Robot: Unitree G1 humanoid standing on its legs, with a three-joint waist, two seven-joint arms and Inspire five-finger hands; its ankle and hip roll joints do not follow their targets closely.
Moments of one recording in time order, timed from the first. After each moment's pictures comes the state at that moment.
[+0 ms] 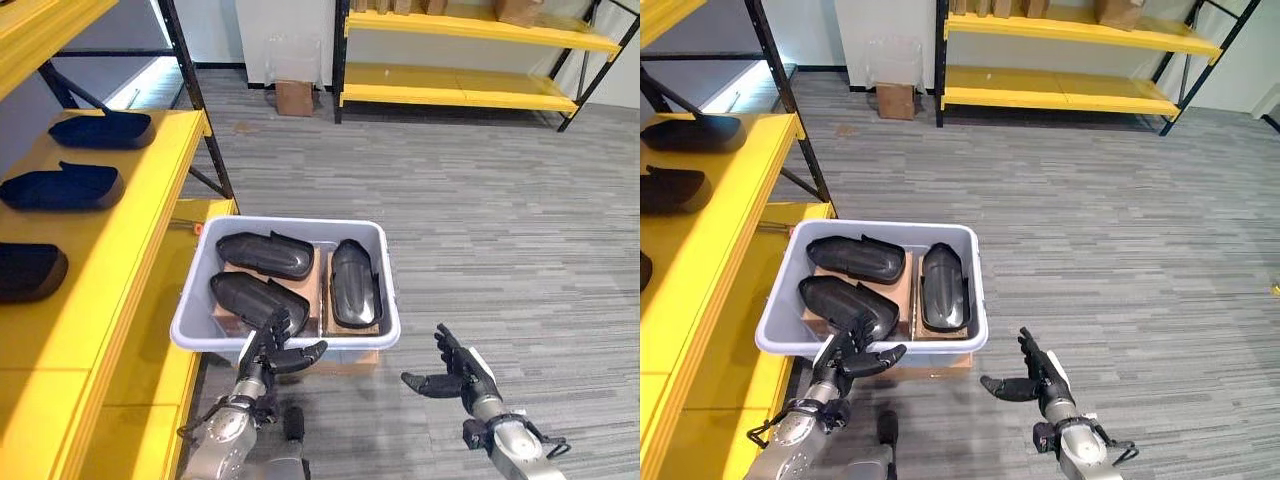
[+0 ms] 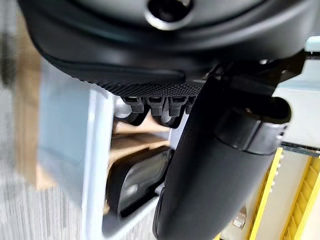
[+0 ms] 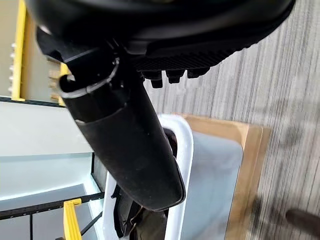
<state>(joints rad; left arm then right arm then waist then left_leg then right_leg) 0.08 0.38 -0.27 0.25 -0.50 -0.14 0.07 0.19 -0.40 0.24 0.26 0.33 -0.10 -0.03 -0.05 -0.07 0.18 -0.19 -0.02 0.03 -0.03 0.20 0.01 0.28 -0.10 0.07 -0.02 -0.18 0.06</state>
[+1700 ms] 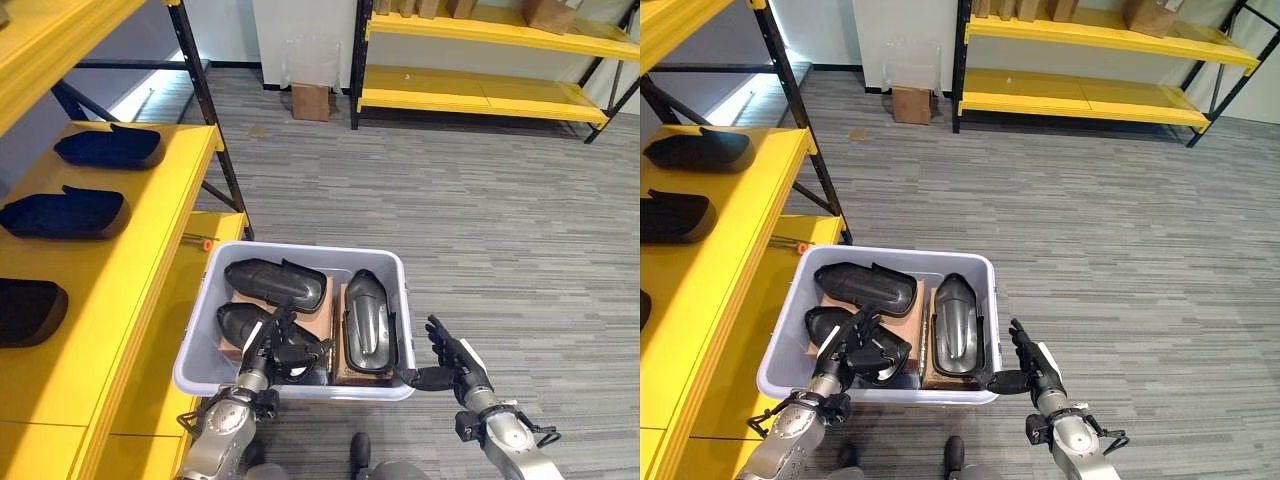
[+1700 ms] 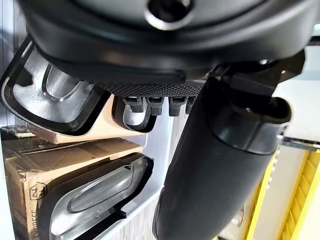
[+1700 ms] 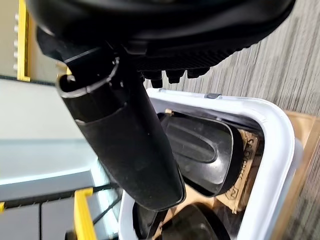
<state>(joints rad) 0.05 0.35 -0.33 0.24 -0.49 -0.13 0.05 0.15 -0.43 0.22 0.24 0.29 -0.09 -0.06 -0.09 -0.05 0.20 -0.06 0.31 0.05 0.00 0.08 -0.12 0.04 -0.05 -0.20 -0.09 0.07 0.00</state>
